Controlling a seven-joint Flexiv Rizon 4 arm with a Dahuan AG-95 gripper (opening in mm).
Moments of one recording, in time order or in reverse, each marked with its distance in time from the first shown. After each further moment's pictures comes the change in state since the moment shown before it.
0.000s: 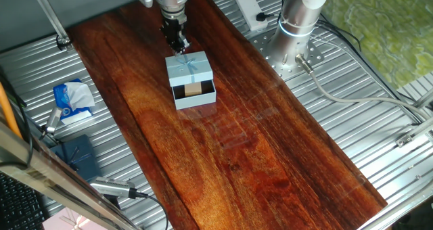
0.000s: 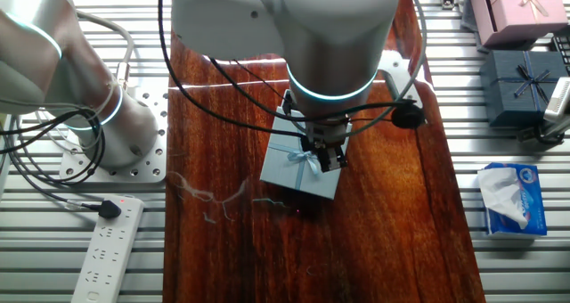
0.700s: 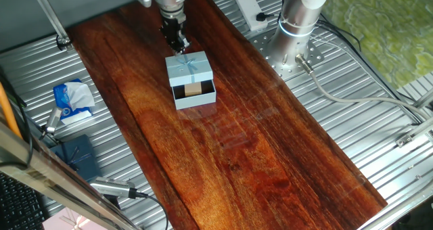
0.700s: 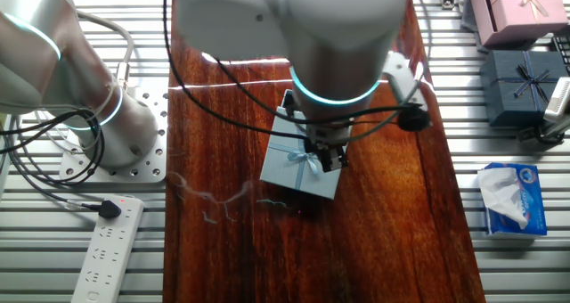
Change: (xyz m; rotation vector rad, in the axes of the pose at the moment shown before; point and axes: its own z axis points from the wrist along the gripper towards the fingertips) arm -0.001 0.000 -0.001 -0.012 0.048 -0.022
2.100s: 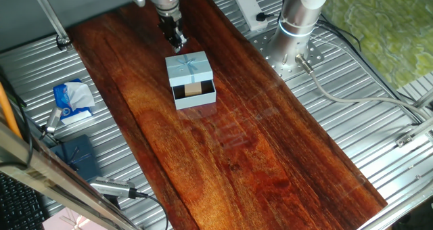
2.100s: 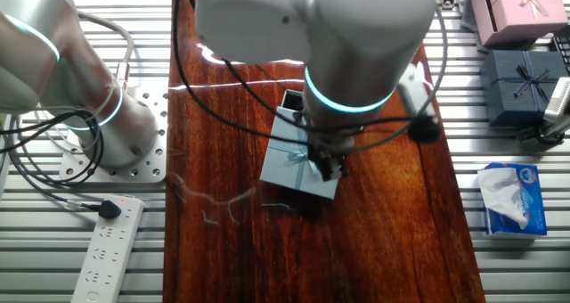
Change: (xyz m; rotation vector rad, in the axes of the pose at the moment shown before) arm 0.018 -0.021 0.001 -0.013 0.031 0.035
